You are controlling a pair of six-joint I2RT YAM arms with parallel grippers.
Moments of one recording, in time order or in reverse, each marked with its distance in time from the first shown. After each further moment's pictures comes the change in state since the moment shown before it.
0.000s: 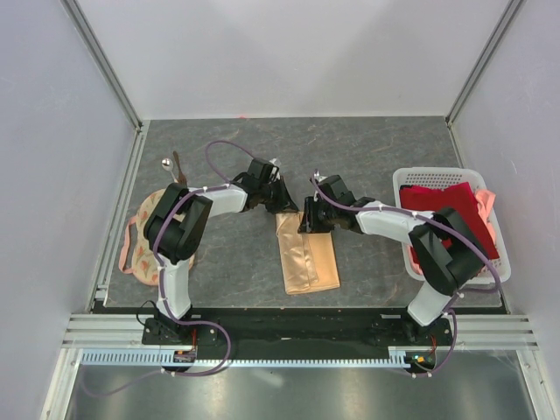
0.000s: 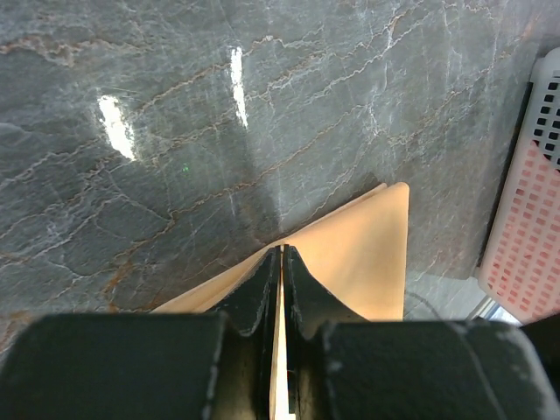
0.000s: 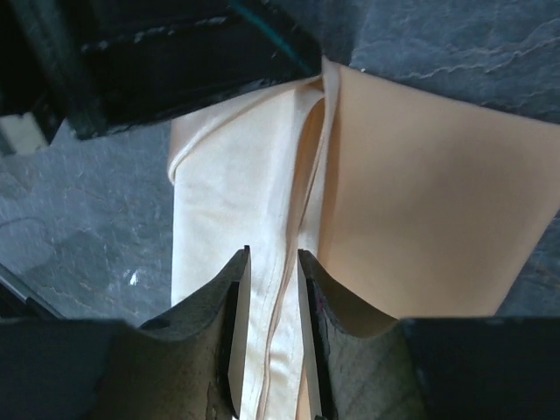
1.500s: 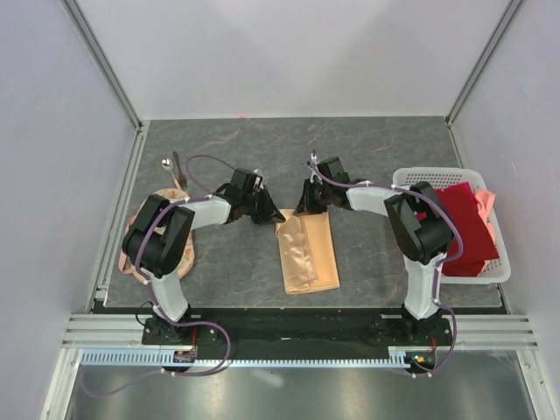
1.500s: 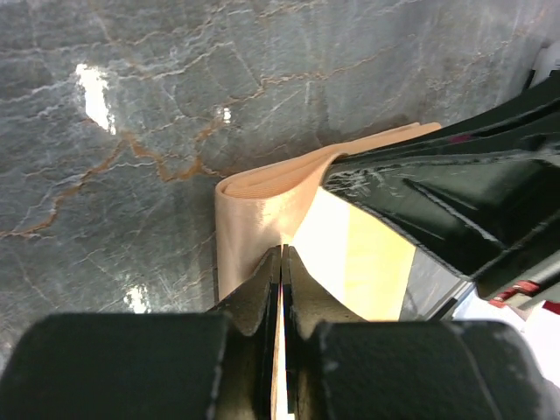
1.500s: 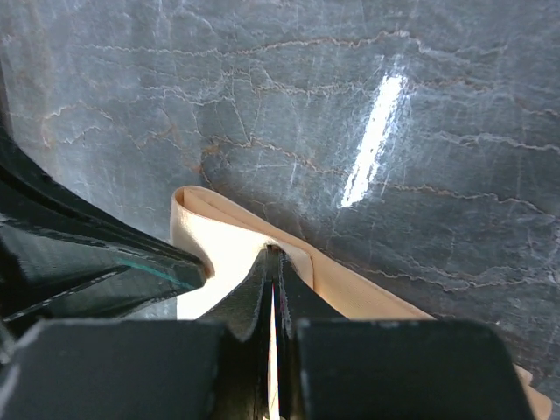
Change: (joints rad) left arm 0.051 -0.171 -0.225 0.018 0.026 -0.082; right arm -0.120 0.296 0.250 0.060 -0.164 -0.023
